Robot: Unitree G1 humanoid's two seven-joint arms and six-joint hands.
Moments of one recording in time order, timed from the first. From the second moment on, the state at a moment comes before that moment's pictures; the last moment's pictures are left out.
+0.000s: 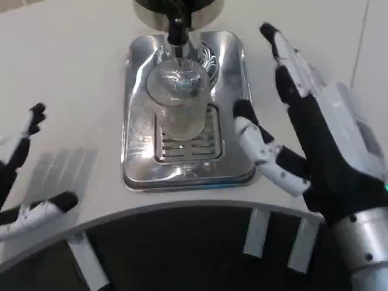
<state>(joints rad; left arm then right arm) -0.17 0.75 0.02 0.72 0.38 -0.94 0.36 -0.07 0.01 0.21 -0.73 -0.82 0.20 0.22</state>
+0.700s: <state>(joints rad) 0.05 0.69 0.18 0.41 0.36 -0.91 0.30 -0.34 0.08 0.27 -0.68 -0.53 0.43 0.20</state>
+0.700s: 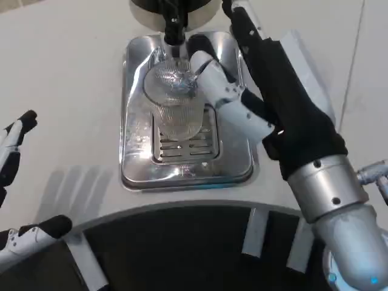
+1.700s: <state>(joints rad) 0.07 0.65 0.20 0.39 0.36 -0.88 0.28 -0.63 0.08 0.26 -0.33 -0.32 0.35 0.15</state>
